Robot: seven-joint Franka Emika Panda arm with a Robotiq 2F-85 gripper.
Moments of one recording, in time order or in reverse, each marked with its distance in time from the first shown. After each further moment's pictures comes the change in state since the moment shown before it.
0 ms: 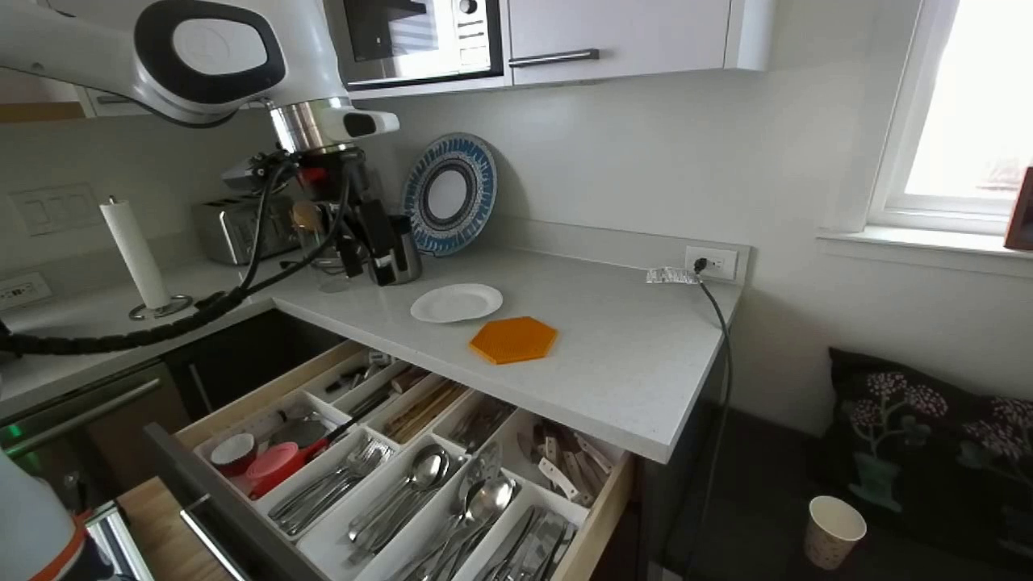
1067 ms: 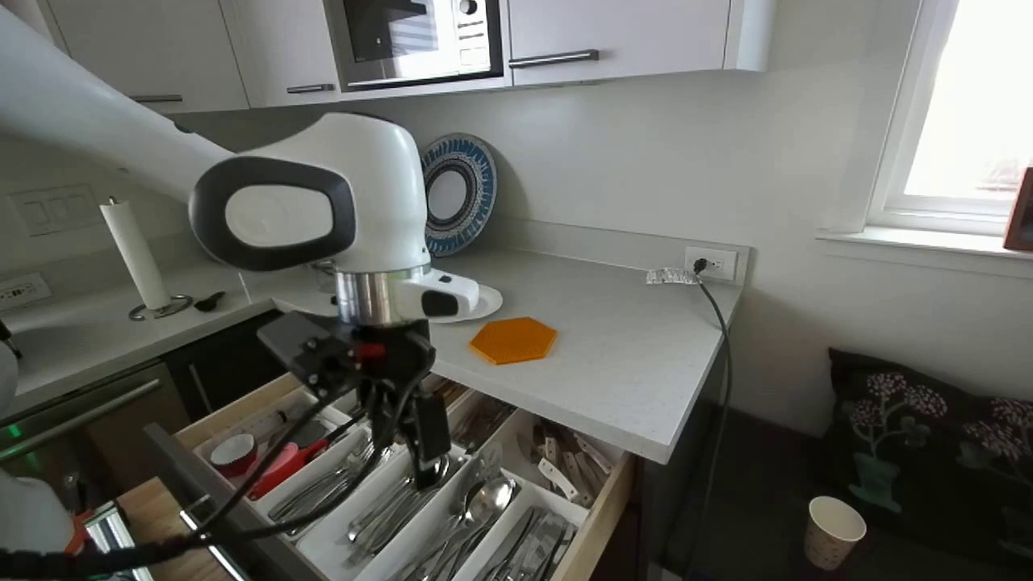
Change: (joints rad) arm -0.174 0.231 -0.284 -0.131 -0.182 0.191 -0.254
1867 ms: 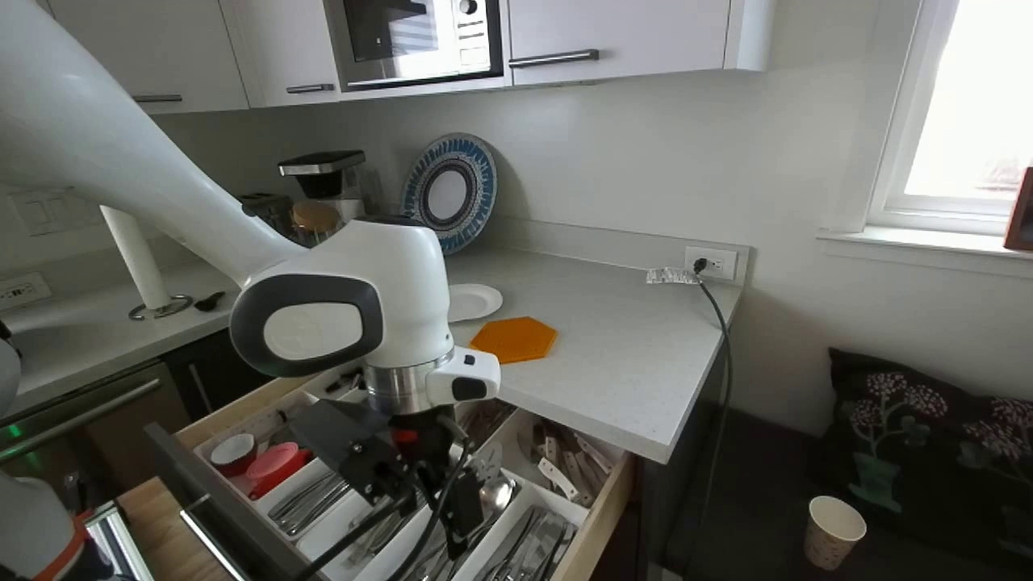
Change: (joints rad) arm -0.021 0.220 -0.057 -0.053 -0.002 0.310 -0.110
